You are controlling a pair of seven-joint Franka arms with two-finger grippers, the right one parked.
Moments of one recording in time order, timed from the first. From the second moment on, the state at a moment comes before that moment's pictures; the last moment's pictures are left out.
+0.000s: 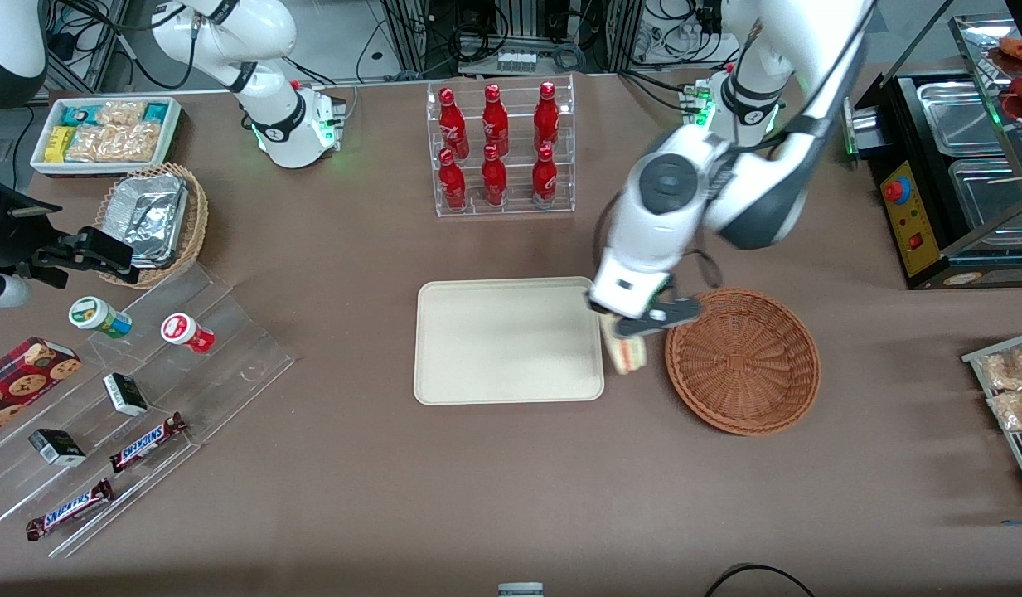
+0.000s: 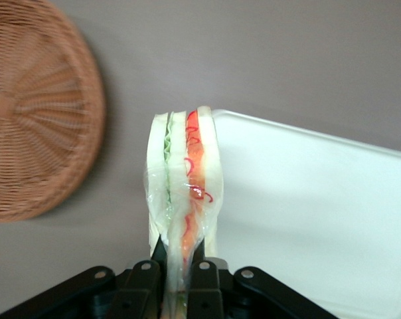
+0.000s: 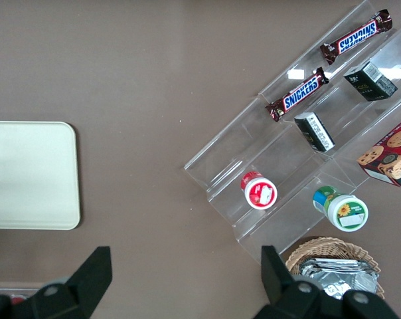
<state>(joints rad) -0.22 0.37 -0.47 -1.73 0.24 2.09 -1.00</state>
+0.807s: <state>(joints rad) -0.44 0.70 -0.52 -1.53 0.50 2.16 -1.17</state>
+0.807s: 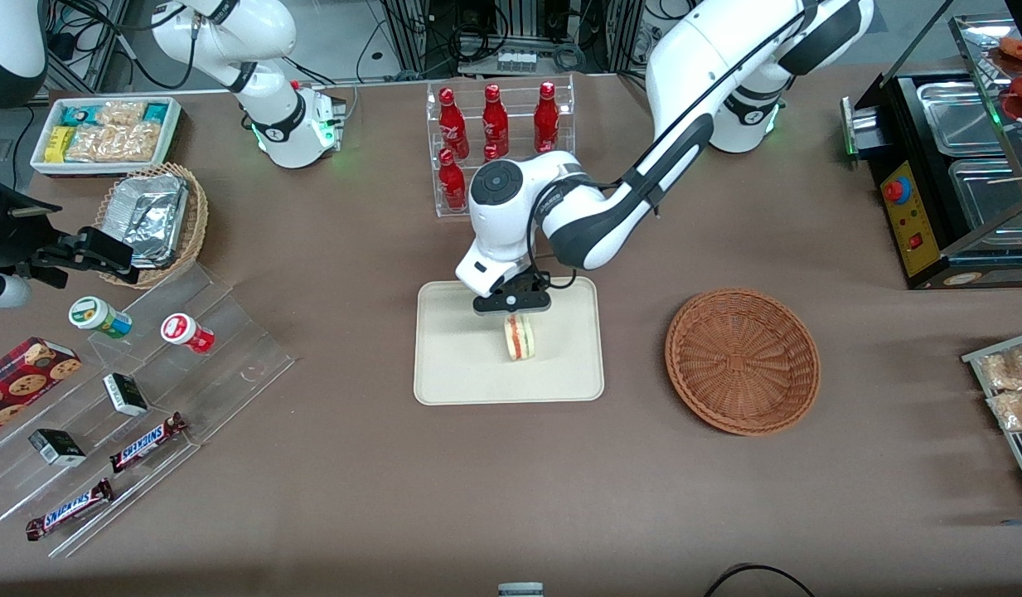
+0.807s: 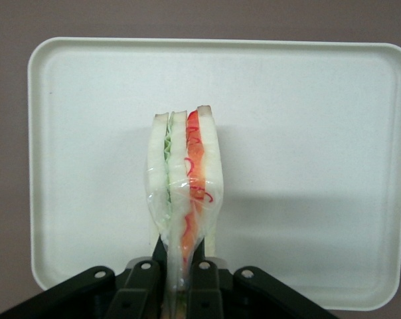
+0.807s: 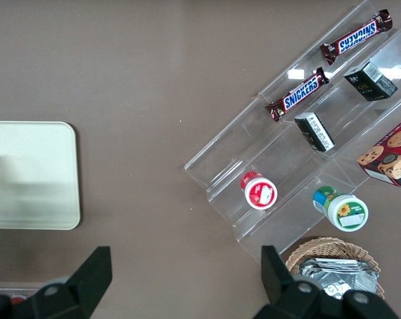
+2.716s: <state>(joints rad) -0.18 0.29 -0.52 -1.44 0.29 1.62 -0.96</state>
